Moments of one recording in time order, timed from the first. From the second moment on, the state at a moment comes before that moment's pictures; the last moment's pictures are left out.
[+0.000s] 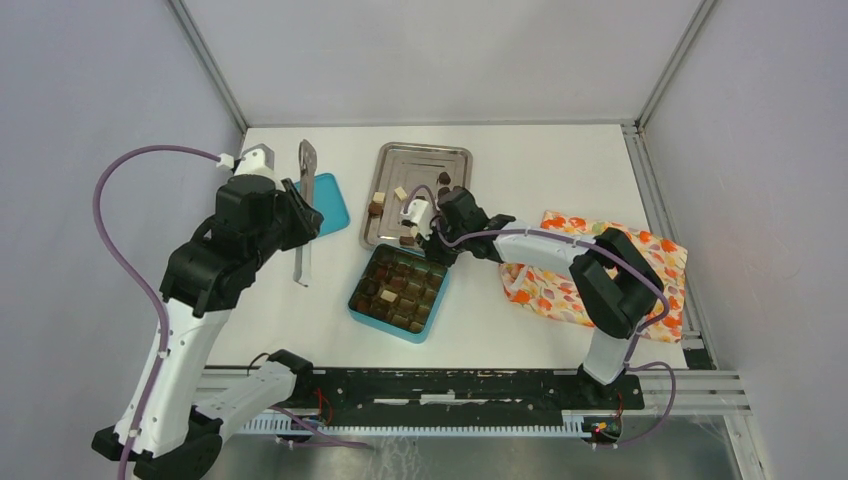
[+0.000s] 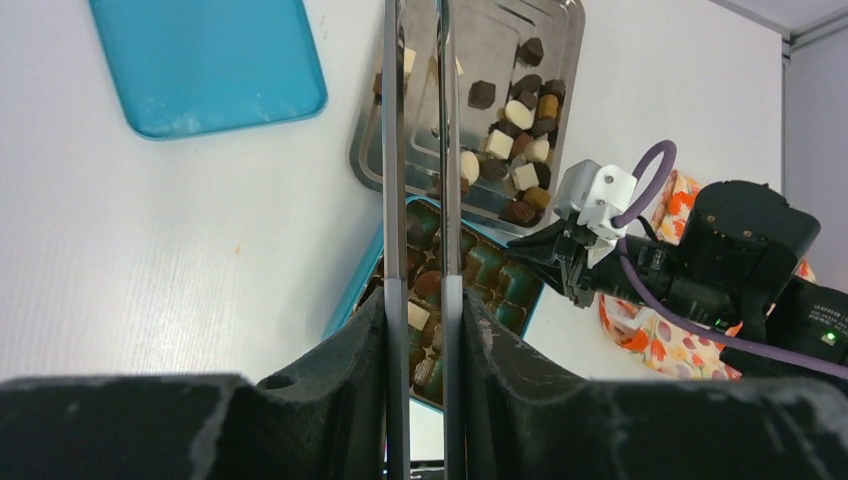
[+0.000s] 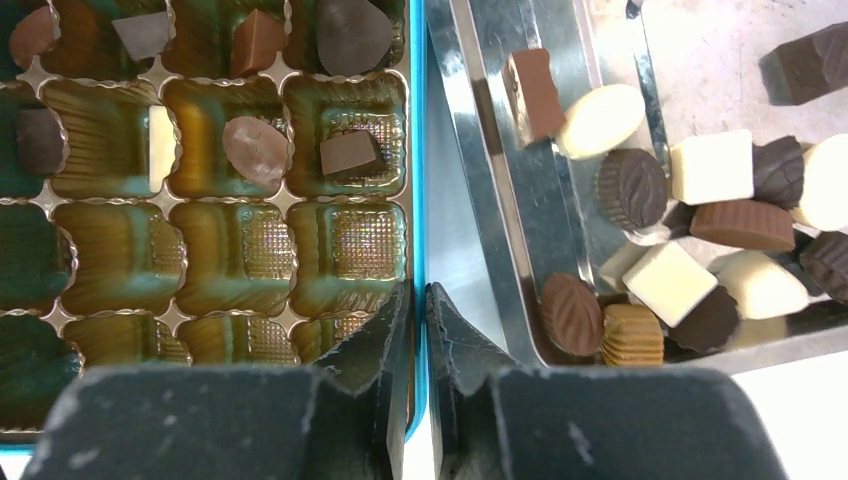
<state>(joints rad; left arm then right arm) -0.41 0.92 1.43 -1.07 -0.25 -0.59 0.77 1.80 1.15 -0.15 -0.30 -0.28</state>
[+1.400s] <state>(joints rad) -0.46 1.43 1.28 -0.75 0.14 -0.56 0.20 1.50 1.17 -0.37 -0.88 -0.53</state>
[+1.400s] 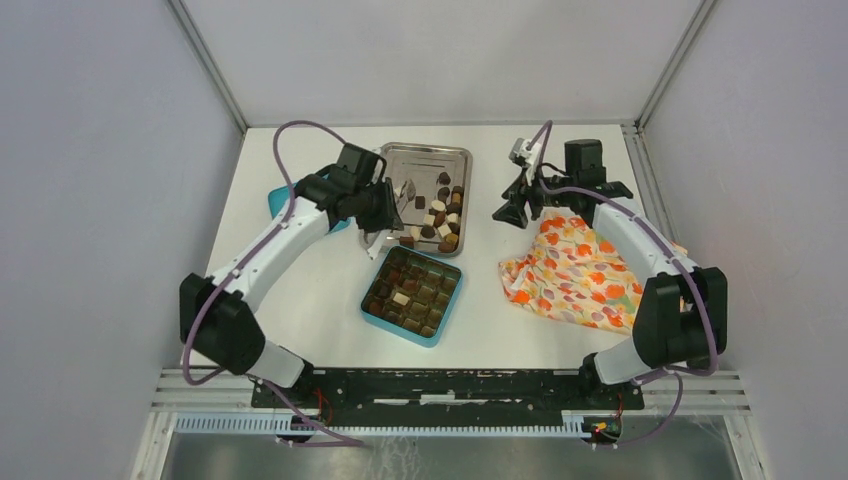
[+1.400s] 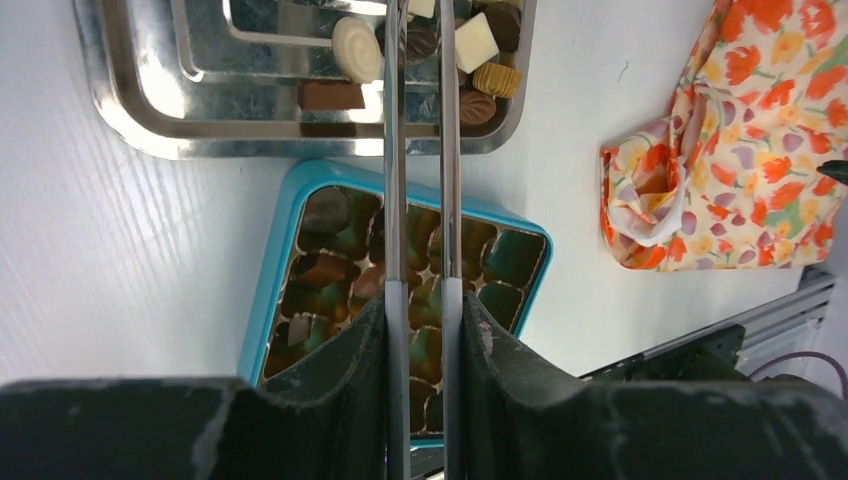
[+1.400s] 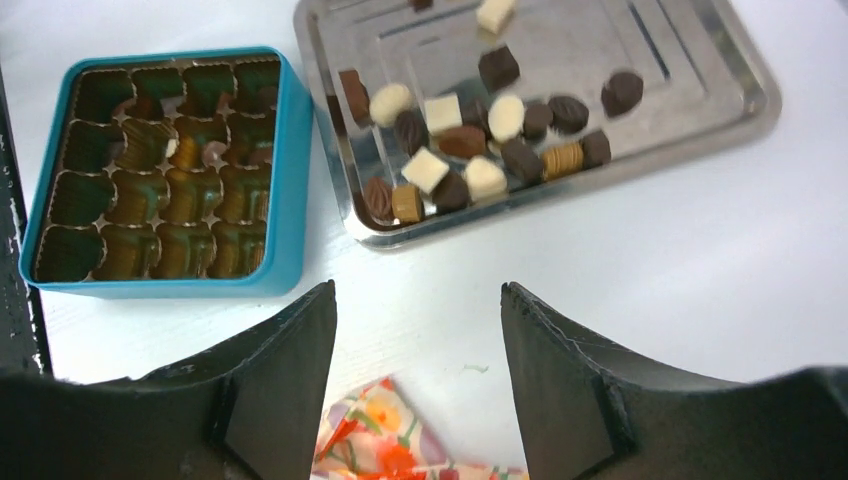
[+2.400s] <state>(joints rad) -0.53 2.00 1.86 -1.09 -0.05 -0.39 0.07 1.44 0.96 -0.19 -0.98 -0.37</state>
